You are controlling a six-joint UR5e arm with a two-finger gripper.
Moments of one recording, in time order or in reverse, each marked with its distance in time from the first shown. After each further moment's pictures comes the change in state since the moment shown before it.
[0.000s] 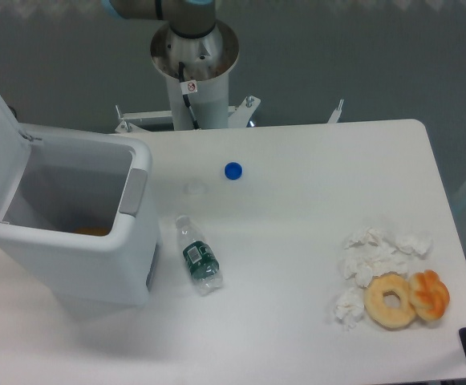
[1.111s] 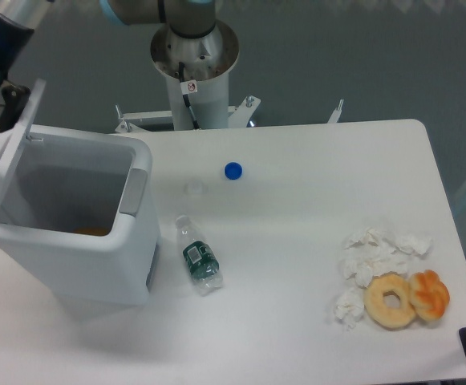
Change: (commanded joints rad) arm 0.161 -0.006 -0.029 -0.002 0.095 0.087
